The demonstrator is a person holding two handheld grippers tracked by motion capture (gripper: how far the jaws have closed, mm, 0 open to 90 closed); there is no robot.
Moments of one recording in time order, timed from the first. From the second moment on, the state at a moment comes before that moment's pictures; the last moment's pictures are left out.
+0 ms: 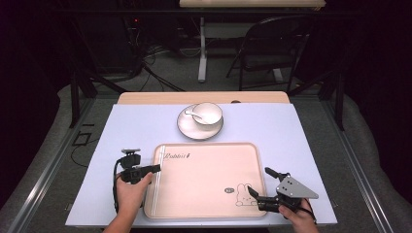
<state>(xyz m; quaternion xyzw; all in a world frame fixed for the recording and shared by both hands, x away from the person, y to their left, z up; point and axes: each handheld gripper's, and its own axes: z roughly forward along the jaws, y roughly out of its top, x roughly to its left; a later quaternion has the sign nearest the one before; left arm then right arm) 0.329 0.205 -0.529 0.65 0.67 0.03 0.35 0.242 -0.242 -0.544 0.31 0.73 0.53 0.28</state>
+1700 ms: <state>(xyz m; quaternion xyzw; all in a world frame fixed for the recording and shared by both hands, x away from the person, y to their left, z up) 0.373 0.183 -0.482 0.71 0.59 0.15 0.34 0.242 -0.242 -0.543 0.31 0.73 0.54 0.28</state>
